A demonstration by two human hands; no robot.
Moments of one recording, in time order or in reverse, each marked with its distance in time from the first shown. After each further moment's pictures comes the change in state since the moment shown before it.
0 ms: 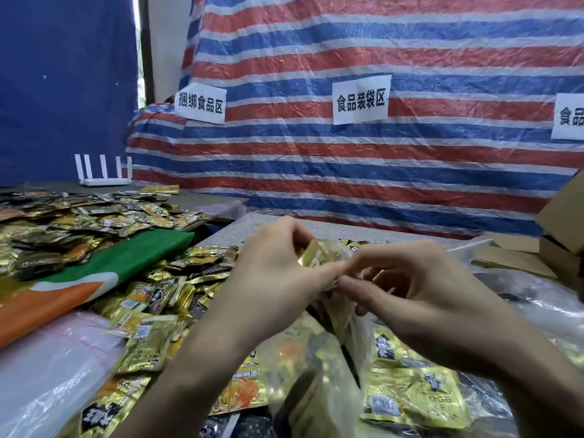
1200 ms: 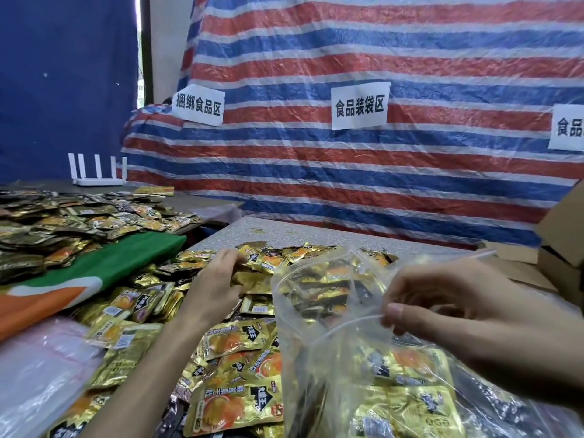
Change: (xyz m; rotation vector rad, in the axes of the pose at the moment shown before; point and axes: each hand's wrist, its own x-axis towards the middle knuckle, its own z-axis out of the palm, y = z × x) left_hand 0.079 -0.198 0.041 0.311 0.102 0.086; right_hand -0.010 0.016 -0.036 -0.044 -0.182 0.185
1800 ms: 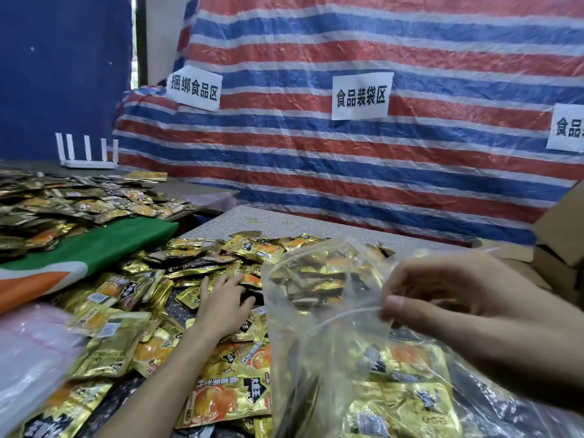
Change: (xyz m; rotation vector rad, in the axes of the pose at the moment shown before) left_hand -0.022 -0.018 0.065 -0.026 -0.324 -0.259; right_hand 0.004 -0.003 0.004 0.011 0.024 -0.005
